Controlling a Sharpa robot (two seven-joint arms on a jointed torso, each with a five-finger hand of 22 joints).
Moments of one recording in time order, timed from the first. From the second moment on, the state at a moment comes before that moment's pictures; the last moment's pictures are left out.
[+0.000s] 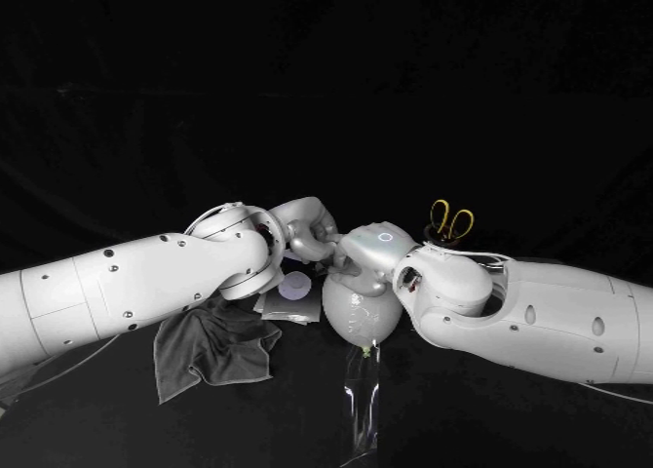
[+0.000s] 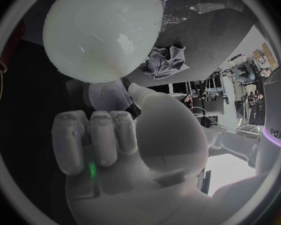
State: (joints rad) left arm 1.35 -0.62 -0.06 1.47 -1.14 -0.20 -0.27; left_hand 1.34 -0.17 0.81 0.11 0.05 0.99 0.10 0.48 0.27 1.23 0.05 0.42 0.15 1.43 -0.03 1.36 0.88 0.17 1.00 0.07 1.01 0.55; right arm 1.33 -0.67 -0.18 1.66 -1.79 -0.29 -0.44; right_hand 1.28 -0.07 0.44 0.22 0.05 1.03 0.12 0.17 0.36 1.46 0.05 1.57 1.31 1.47 -0.02 1.57 1.31 0.01 1.47 0.09 1.57 1.31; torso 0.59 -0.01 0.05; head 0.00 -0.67
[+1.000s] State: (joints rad) left arm 1.35 -0.62 -0.05 1.48 -1.14 -0.20 -0.24; left_hand 1.33 -0.17 0.82 0.11 0.05 0.99 0.10 0.48 0.27 1.23 0.05 0.42 0.15 1.43 -0.03 1.37 0.88 0.17 1.00 0.07 1.02 0.55; right arm 1.32 -0.76 -0.18 1.77 -1.78 -0.40 -0.42; right_hand 1.34 -0.10 0.57 0.12 0.05 1.10 0.09 0.26 0.38 1.45 0.03 1.57 1.31 1.46 -0.03 1.57 1.31 0.01 1.47 0.06 1.56 1.31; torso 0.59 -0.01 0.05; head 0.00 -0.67
